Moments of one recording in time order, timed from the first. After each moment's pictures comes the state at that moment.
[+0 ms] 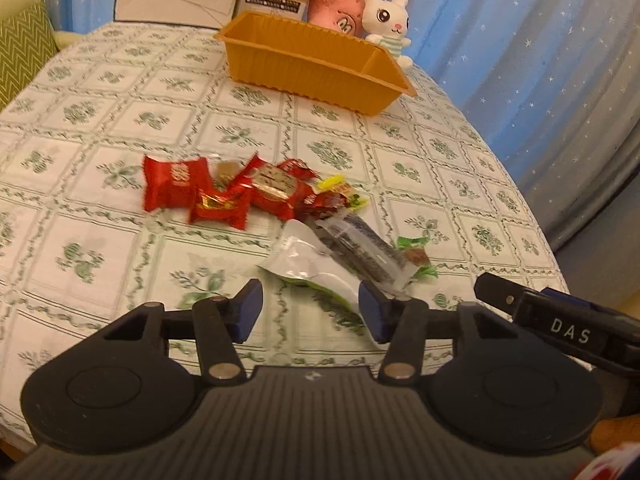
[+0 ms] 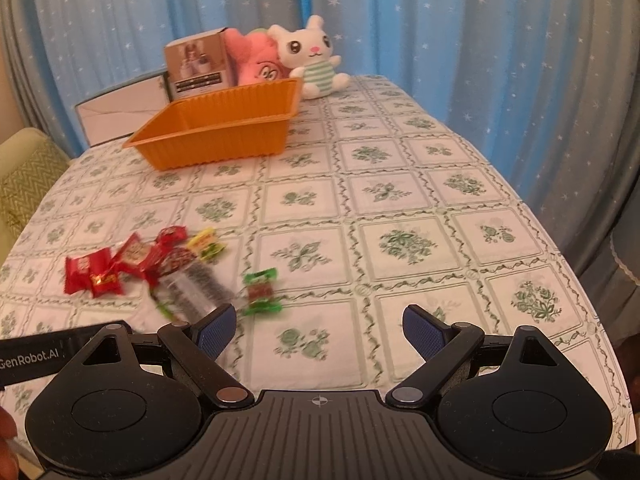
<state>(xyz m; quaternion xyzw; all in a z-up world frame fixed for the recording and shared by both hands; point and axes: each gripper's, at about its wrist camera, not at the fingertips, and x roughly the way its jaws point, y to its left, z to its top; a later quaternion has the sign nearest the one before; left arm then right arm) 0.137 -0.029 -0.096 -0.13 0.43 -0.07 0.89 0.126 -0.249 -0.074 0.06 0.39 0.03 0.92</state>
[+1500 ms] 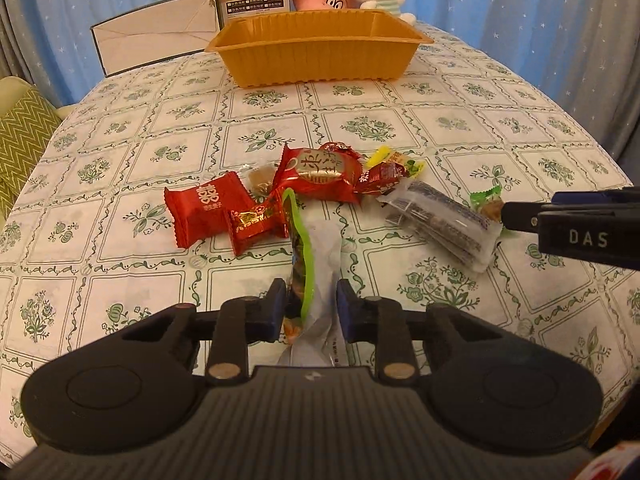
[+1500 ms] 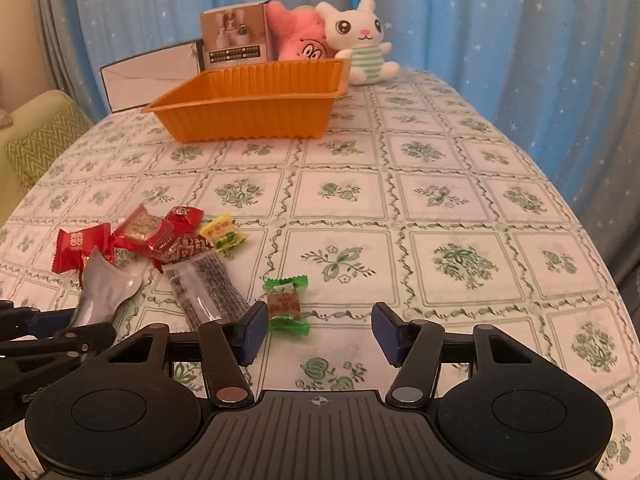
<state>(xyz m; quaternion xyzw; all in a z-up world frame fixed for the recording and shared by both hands) 0.152 -0.032 -0.123 0.04 0.43 -0.04 0.90 0.169 -0.222 -0.108 0.02 0.39 0.09 0.91</state>
